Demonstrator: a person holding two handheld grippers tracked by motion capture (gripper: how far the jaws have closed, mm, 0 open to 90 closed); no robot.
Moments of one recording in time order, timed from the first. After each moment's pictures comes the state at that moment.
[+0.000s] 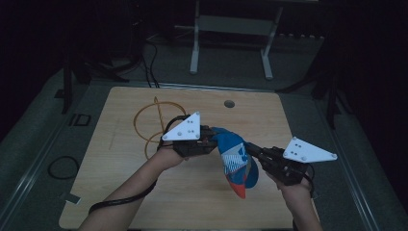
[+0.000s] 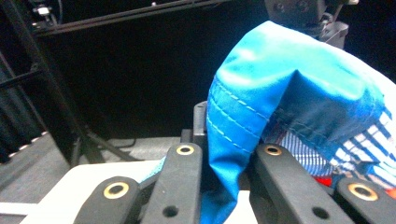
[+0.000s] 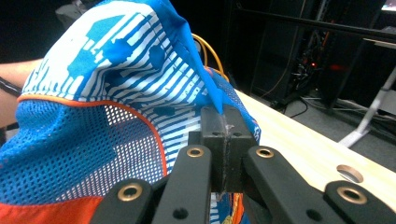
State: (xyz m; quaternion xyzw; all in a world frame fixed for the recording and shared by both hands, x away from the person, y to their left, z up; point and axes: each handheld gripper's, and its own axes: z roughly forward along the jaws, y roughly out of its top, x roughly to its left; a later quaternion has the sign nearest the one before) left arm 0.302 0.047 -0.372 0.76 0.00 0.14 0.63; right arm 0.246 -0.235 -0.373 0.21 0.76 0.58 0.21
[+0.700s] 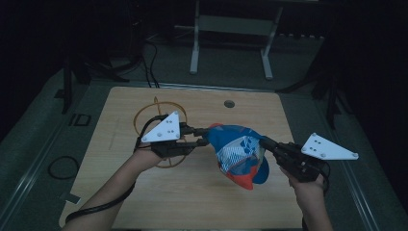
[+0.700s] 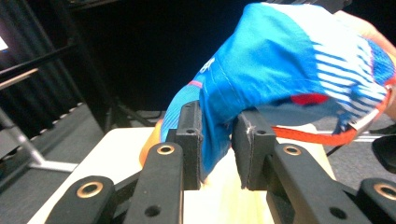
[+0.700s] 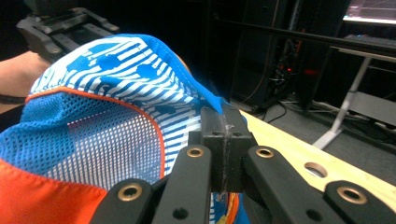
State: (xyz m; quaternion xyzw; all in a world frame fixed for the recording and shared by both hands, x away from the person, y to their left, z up) left arm 0.290 0.099 -0.366 0.78 0.04 0.19 0.60; right arm 0.246 -0.263 -0.358 0.24 0.74 0.59 0.24
